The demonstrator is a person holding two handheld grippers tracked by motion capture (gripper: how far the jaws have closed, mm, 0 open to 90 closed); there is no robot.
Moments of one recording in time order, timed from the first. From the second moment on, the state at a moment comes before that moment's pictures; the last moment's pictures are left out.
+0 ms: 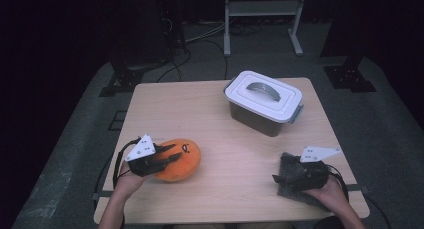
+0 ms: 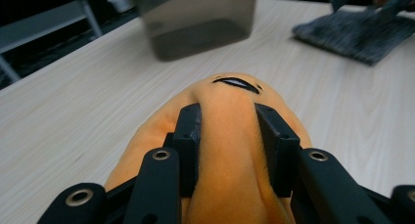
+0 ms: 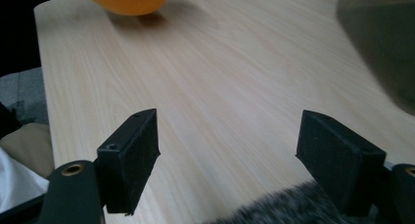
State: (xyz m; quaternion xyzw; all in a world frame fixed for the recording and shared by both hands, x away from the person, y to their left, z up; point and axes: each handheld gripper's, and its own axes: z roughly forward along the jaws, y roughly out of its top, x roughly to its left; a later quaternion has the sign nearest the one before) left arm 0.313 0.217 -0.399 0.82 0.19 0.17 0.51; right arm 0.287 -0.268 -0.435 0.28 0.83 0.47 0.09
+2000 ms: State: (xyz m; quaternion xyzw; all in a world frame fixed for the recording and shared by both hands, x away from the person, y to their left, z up) left arm 0.309 0.146 -0.424 0.86 0.15 0.07 0.49; right arm 0.289 -0.286 -0.465 0.28 0.90 0.32 0.08
